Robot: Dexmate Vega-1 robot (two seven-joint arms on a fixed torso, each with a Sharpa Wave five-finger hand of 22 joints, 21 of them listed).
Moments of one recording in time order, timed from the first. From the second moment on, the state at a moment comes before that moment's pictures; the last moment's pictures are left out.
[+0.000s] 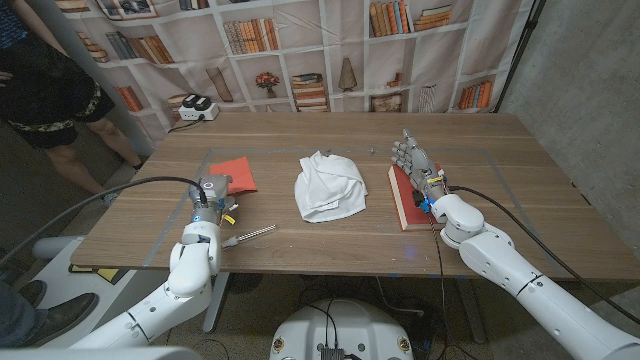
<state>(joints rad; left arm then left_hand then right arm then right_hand) 1.22 0.77 0.46 -1.92 1.07 0.82 0.17 1.09 0.10 0.07 -0.14 0.23 0.62 -0.08 0.26 0.20 0.69 -0.17 0.23 0.20 0.69 -0.07 0.22 0.19 0.53 -0.05 0.32 0.19 -1.05 -0.59 -0.39 -1.72 0.59 0.08 -0.21 0.24 0.01 0.18 0.02 0.20 0.15 0.07 0.19 0.18 0.17 0.11 0.21 0.18 0.06 0.06 0.19 0.17 0.14 -0.04 0.20 0.18</state>
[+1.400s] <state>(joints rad) 1.19 0.72 0.45 -1.78 1.03 0.77 0.30 1.19 0.13 0.12 -0.15 0.21 0.75 -0.08 0.27 0.20 0.82 -0.19 0.23 0.20 0.83 -0.09 0.22 0.18 0.61 -0.06 0.35 0.19 -1.00 -0.57 -0.42 -1.70 0.58 0.03 -0.22 0.25 0.01 0.18 0.00 0.20 0.14 0.06 0.19 0.18 0.17 0.11 0.21 0.18 0.06 0.06 0.19 0.17 0.14 -0.04 0.20 0.18</state>
